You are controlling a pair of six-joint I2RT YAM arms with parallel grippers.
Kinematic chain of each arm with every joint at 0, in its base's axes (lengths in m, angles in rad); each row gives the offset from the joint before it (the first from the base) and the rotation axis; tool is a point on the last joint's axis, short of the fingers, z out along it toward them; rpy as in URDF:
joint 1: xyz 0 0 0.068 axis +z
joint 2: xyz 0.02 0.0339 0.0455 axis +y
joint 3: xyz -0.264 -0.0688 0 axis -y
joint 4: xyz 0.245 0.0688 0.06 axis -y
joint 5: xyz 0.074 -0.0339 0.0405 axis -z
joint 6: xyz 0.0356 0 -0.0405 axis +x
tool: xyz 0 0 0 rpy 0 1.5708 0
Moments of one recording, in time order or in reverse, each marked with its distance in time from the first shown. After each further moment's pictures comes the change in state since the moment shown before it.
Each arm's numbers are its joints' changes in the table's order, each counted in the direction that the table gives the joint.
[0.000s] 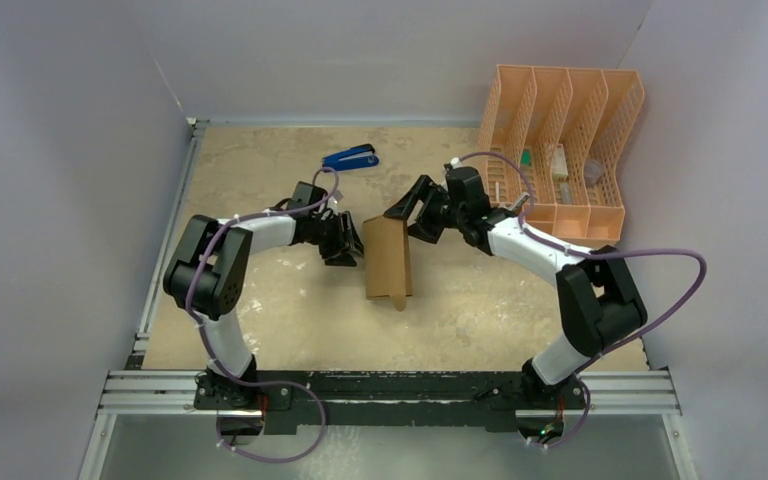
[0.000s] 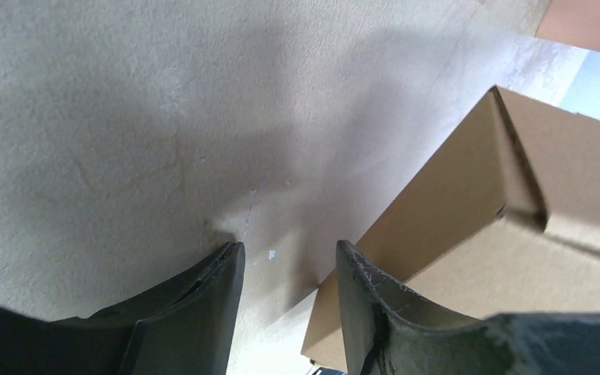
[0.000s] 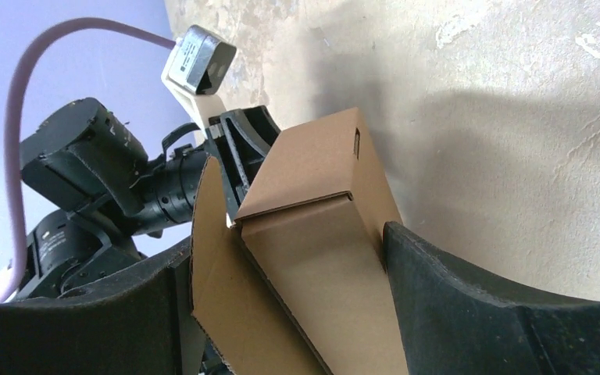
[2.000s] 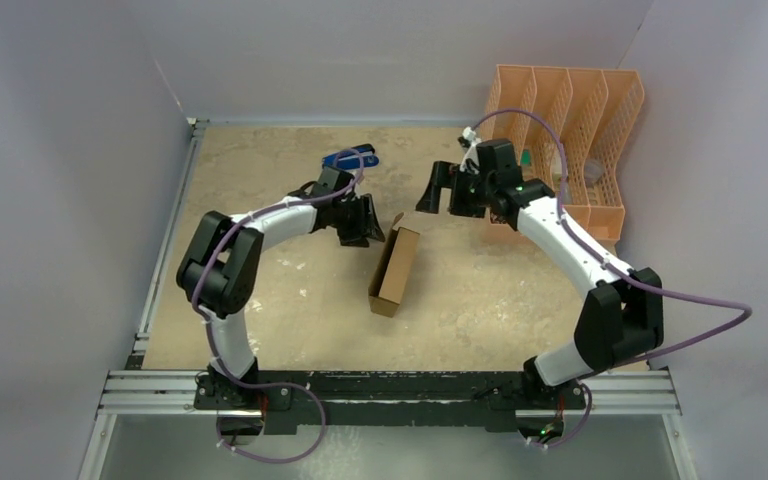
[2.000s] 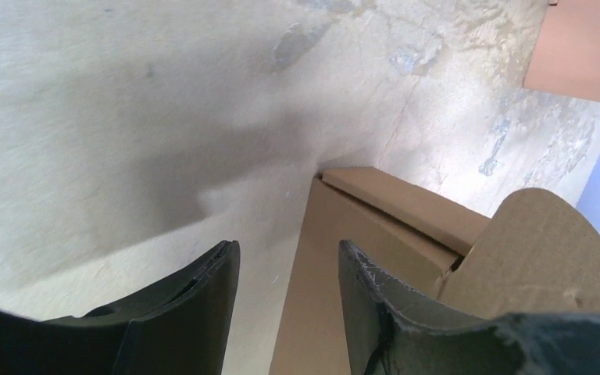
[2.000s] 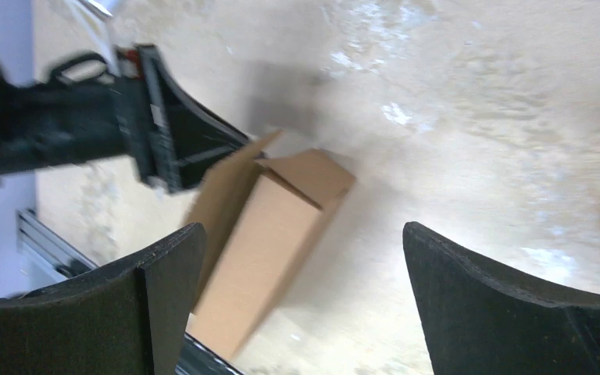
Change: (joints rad) left arm -0.136 0.054 0.227 -0.076 -0.207 0.012; right arm -0.082 -0.099 0.247 -0.482 0.075 -0.573
